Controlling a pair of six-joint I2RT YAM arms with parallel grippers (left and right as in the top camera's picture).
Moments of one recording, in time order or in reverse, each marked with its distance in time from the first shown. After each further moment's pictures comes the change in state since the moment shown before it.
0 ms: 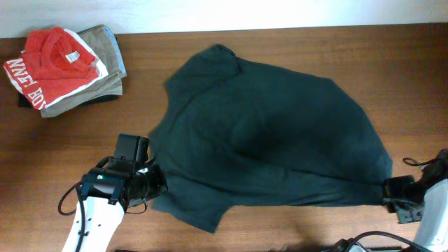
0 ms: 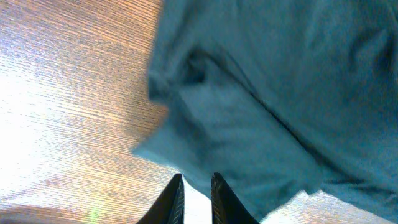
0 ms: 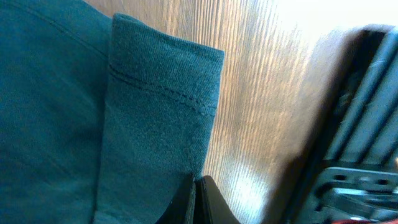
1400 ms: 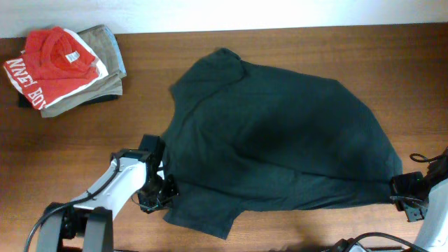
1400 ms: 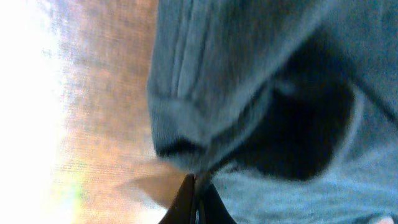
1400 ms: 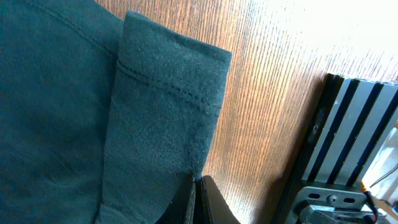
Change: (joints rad) left arm 0.000 0.449 -0.103 0.149 0.159 0.057; right arm 0.000 0.000 0.051 0.005 0.071 -0.050
